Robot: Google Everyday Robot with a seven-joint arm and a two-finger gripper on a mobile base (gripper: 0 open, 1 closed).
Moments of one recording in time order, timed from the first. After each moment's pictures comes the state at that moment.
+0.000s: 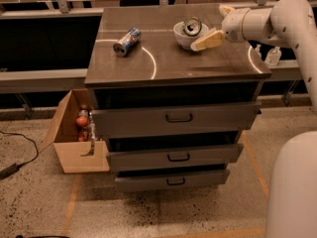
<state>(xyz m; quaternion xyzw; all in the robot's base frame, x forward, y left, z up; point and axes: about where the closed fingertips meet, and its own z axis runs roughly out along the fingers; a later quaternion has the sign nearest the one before) 0.829 -0.173 0.921 -0.44 0.68 0.12 0.57</state>
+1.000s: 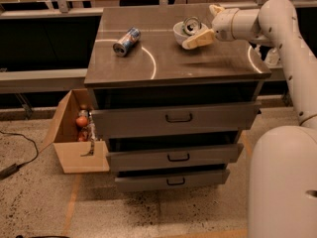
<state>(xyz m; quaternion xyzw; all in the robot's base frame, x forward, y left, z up) 0.853 -0.146 0.915 -0.44 0.67 0.14 0.58</state>
